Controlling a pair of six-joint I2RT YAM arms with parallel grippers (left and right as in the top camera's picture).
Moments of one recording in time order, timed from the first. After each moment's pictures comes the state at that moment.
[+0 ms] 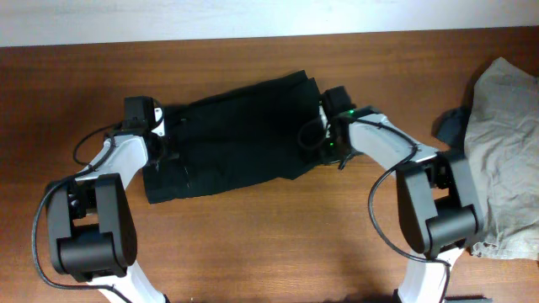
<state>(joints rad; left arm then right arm) 0.07 1.94 1.16 -0.41 -0.02 -0.07 0.26 2.02 1.32 -0.71 0.06 0.08</state>
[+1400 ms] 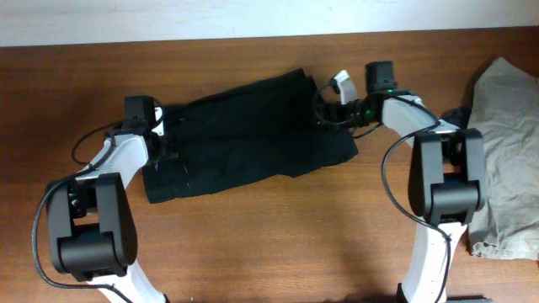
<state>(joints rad) 0.07 1.95 1.17 -0.41 -0.05 -0.07 0.05 2.21 1.50 -0.45 -0.73 -0.11</state>
